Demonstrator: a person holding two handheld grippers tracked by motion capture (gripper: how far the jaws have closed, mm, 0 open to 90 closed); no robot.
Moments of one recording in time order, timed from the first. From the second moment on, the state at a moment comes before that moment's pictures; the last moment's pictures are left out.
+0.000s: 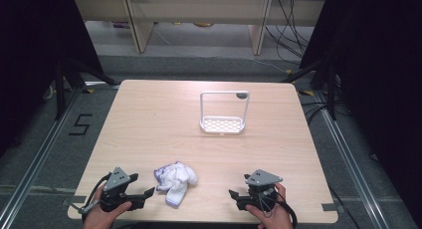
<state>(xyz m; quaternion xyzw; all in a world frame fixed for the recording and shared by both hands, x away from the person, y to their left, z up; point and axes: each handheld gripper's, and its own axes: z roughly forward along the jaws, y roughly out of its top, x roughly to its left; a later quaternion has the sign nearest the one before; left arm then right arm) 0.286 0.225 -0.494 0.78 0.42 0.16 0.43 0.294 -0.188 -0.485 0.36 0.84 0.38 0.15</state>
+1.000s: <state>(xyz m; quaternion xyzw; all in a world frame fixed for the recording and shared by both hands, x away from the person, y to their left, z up) 0.290 0.221 -0.495 0.78 0.41 0.14 0.45 0.327 -0.112 -0.485 0.25 0.87 0.41 0.11</state>
